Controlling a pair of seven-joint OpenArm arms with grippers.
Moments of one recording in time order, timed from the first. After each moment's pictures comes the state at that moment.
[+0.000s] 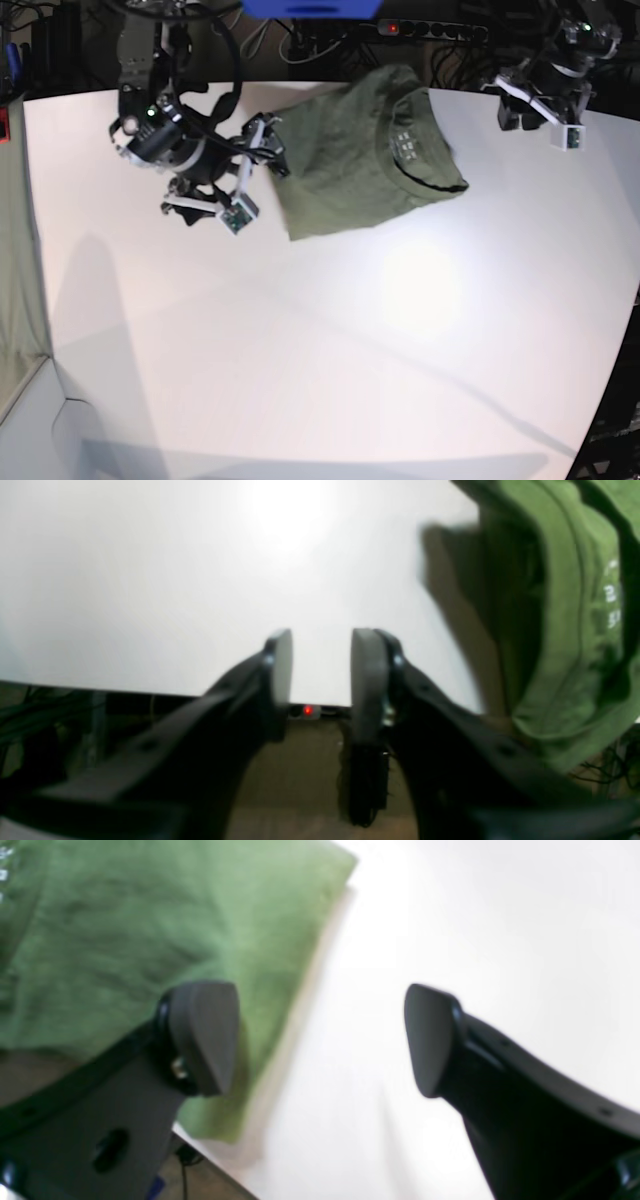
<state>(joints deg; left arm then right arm) 30.0 0.6 -36.7 111.3 -23.4 -31.9 49.5 -12.0 -2.5 1.2 112.8 4.9 39.6 -60.4</state>
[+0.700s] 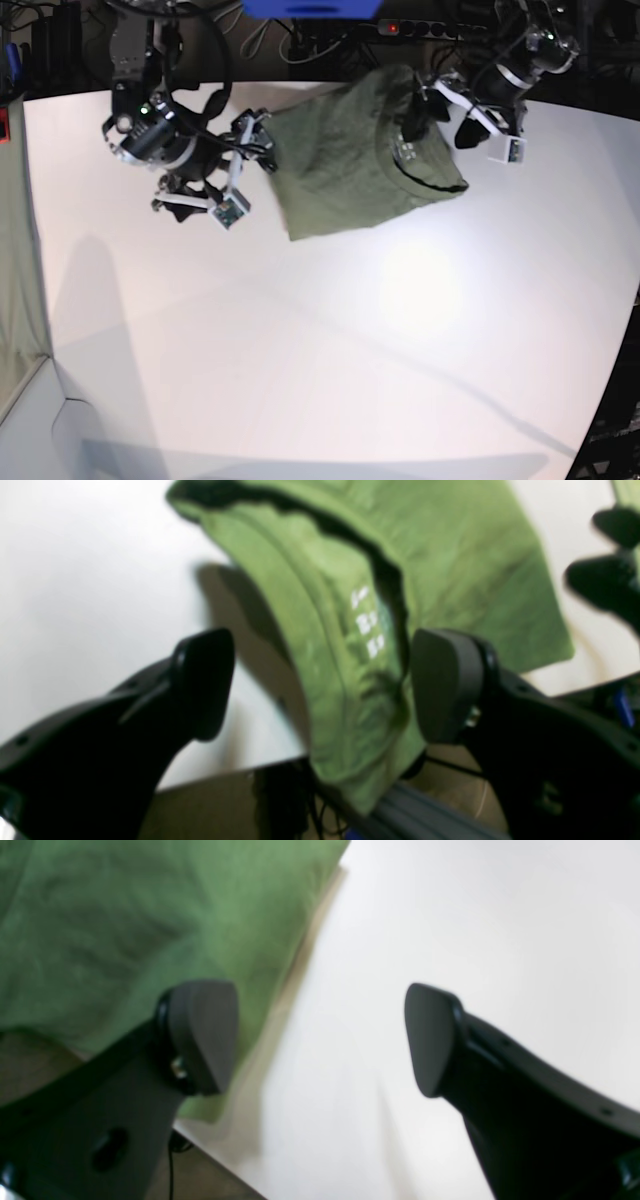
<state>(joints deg) 29.0 2.4 -23.4 109.6 -34.3 -32.5 49.2 -12.7 0.2 1.3 112.8 4.6 39.6 -60.4</state>
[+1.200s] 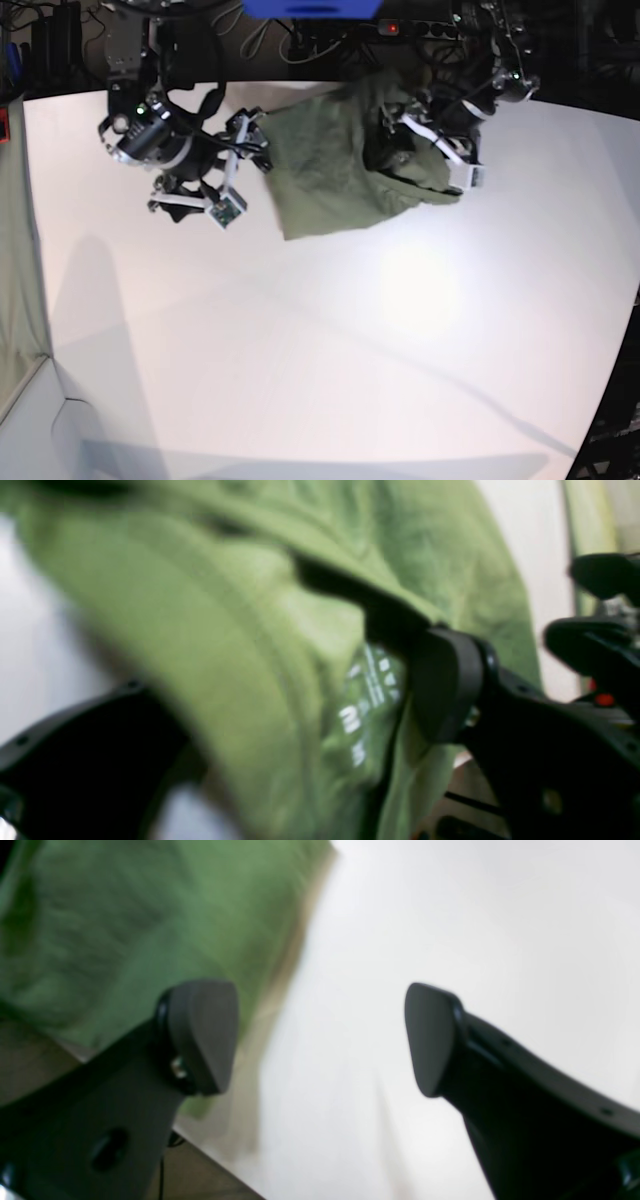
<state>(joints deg) 19.6 4.3 -18.4 92.1 -35.4 -32.7 45.8 -12.6 2.0 1.7 112.8 4.8 39.7 -60.4</state>
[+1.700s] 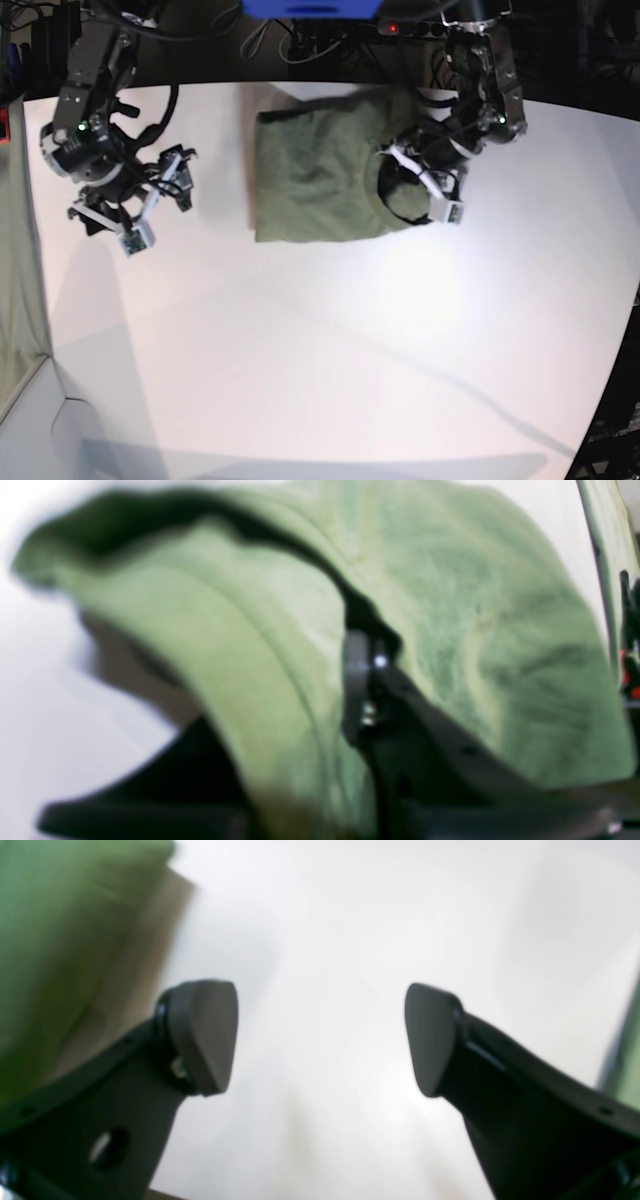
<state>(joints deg) 8.1 3.1 -15.1 80.8 -24.2 -34.7 43.7 -8.6 1.1 20.1 112.8 4.7 39.7 -60.6</state>
